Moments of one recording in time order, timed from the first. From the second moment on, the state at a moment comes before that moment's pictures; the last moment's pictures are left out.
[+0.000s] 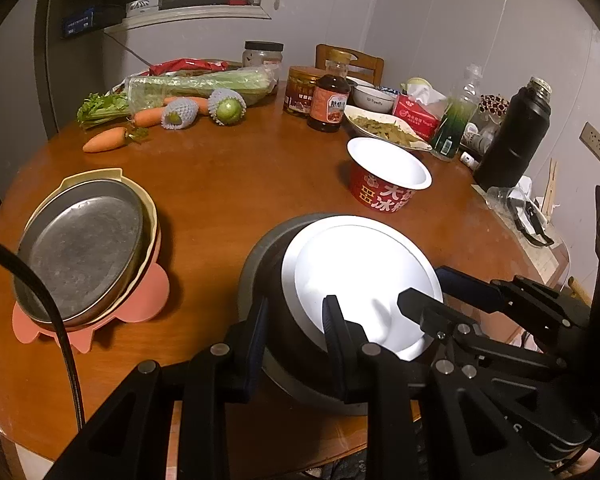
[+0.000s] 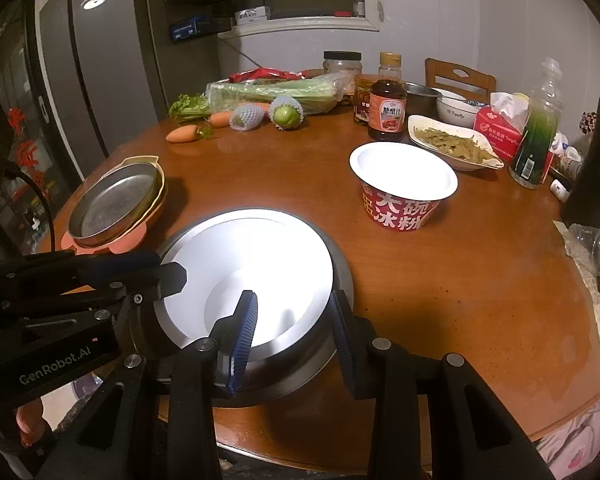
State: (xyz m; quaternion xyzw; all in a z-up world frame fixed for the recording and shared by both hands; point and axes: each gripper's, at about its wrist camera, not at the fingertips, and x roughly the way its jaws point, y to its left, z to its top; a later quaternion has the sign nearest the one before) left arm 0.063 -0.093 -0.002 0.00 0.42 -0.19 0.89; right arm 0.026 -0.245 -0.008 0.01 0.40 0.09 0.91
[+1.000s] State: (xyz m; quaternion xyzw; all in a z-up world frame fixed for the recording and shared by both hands) left arm 0.072 -0.087 0.009 0.00 0.39 -0.16 0.91; right arm 0.038 -0.266 -0.002 0.05 0.38 0.08 0.92
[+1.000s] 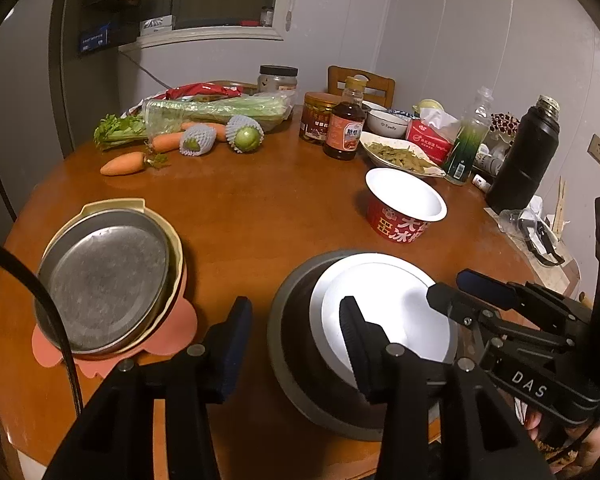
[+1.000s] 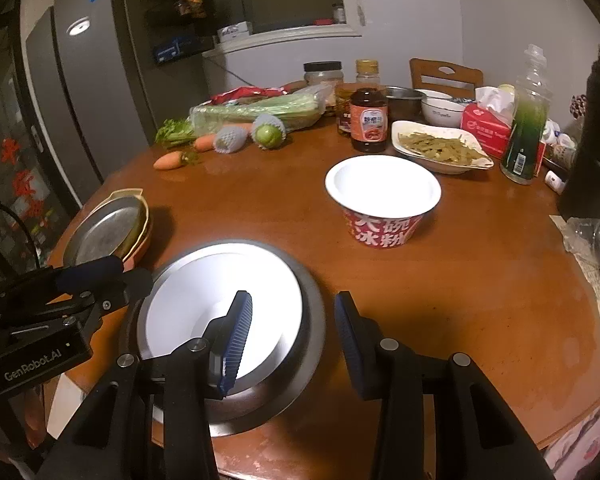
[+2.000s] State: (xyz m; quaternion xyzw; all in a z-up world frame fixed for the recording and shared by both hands) left arm 0.116 -0.133 0.041 0.02 0.38 -0.18 0.91; right arm 0.080 -0.315 0.013 0.09 0.37 0.05 0.92
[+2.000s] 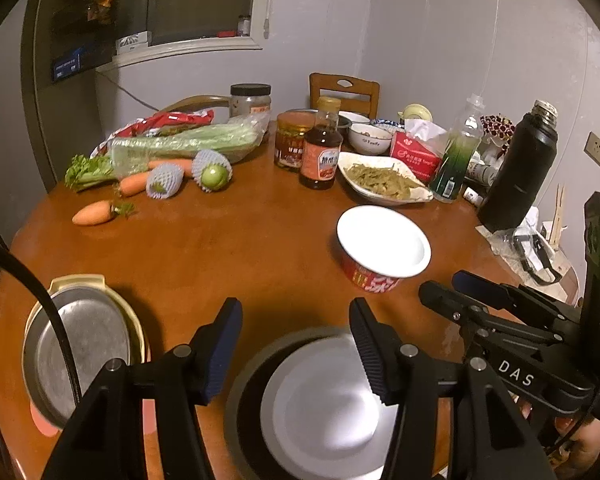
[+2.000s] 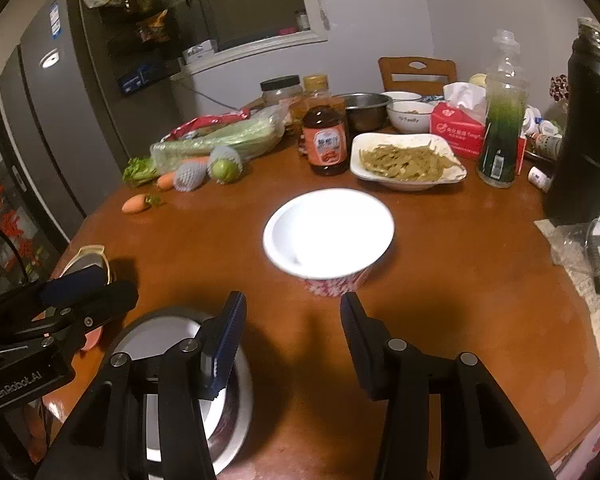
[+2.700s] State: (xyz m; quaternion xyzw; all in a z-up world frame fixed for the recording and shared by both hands) left arm 0.165 -0.172 0.049 0.03 0.40 -0.19 0.90; right arm 0.125 -0.359 0.023 0.10 0.38 0.03 0.92
